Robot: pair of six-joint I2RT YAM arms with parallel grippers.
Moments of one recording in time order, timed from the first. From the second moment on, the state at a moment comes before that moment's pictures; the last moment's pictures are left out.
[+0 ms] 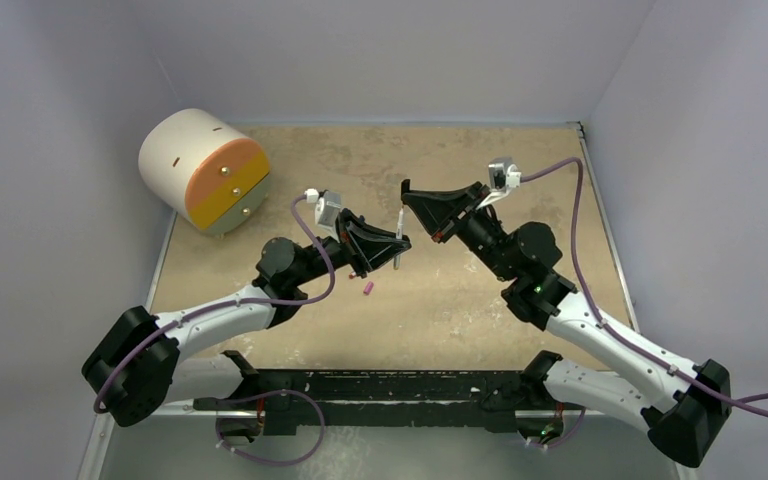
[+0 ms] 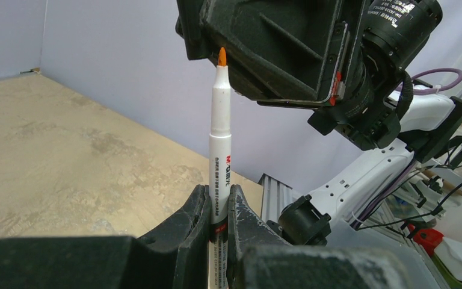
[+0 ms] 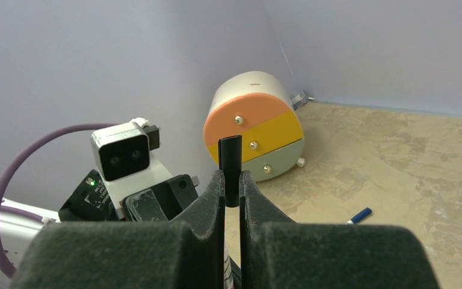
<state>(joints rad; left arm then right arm) -0.75 1.21 0.54 1.05 0.47 -0.62 0.76 0.94 0.76 0.47 -0.02 0.52</state>
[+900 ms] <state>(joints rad) -0.75 1.23 0.54 1.06 0.47 -0.62 0.76 0.92 0.76 0.48 -0.02 0.51</state>
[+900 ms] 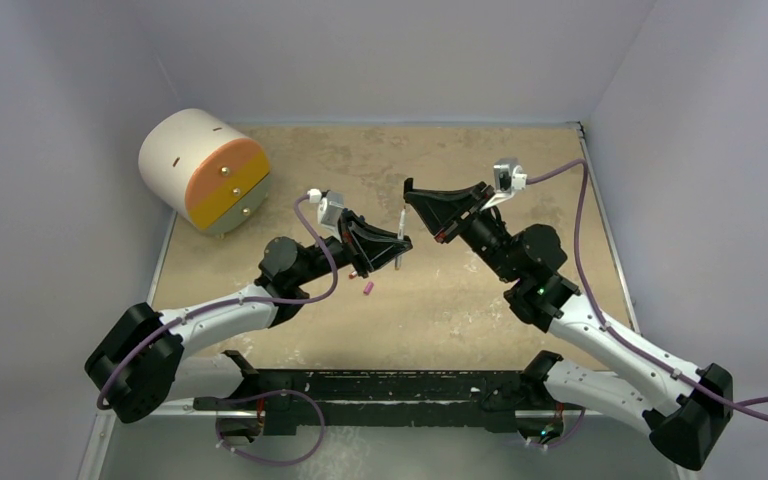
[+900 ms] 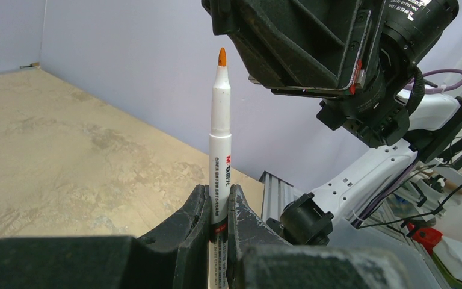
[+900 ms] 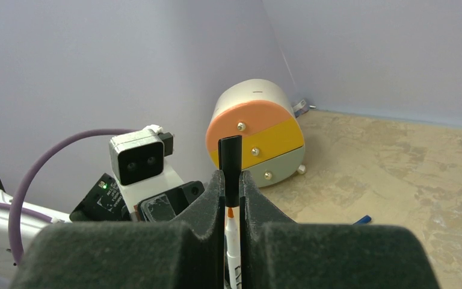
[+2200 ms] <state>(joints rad) -0.75 1.24 0.54 1.08 0.45 -0.62 0.76 0.93 0.71 0.53 -0.04 0.54</state>
